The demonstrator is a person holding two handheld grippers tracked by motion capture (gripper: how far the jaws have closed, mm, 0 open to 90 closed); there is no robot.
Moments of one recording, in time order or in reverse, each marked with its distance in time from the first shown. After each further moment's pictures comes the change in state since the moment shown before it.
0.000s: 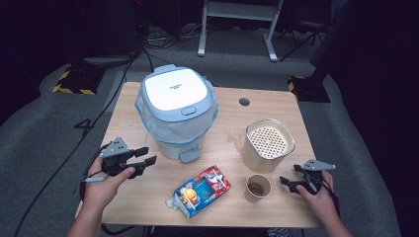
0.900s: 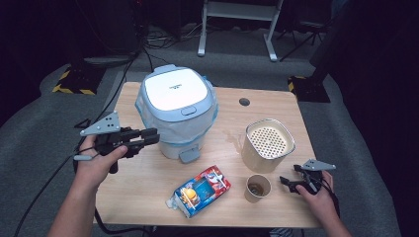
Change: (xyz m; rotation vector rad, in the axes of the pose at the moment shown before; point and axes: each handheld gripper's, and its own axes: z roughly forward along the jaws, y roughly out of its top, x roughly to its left) left arm -0.004 0.074 -0.018 -0.147 -0.240 0.145; right arm 0.000 0.000 0.000 0.000 0.000 0.000
